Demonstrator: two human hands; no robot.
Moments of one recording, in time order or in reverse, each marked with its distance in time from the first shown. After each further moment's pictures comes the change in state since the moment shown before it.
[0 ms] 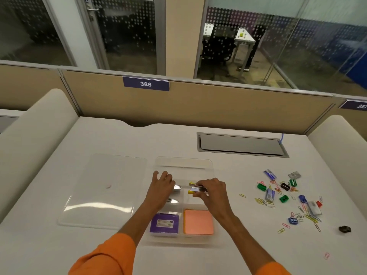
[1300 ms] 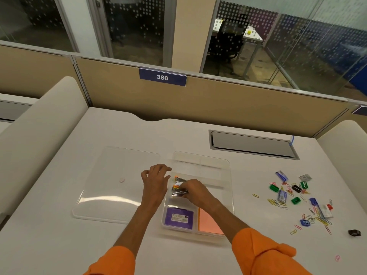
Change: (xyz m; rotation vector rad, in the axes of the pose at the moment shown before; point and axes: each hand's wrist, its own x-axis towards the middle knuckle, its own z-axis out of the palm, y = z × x) left_hand -0.028 -0.055 0.016 -0.555 0.532 -0.318; right_hand 0.046 -0.064 0.094 -0.206 -0.562 -0.037
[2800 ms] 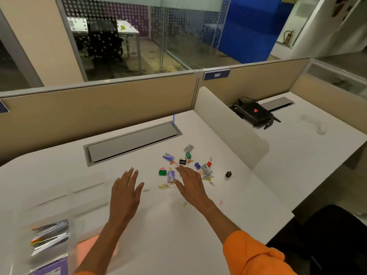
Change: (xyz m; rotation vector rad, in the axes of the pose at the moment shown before) left_hand -0.013 0.278 0.144 -0.023 -0.379 0.335; right_hand -0.234 0.301 -0.056 0.167 0.613 0.496
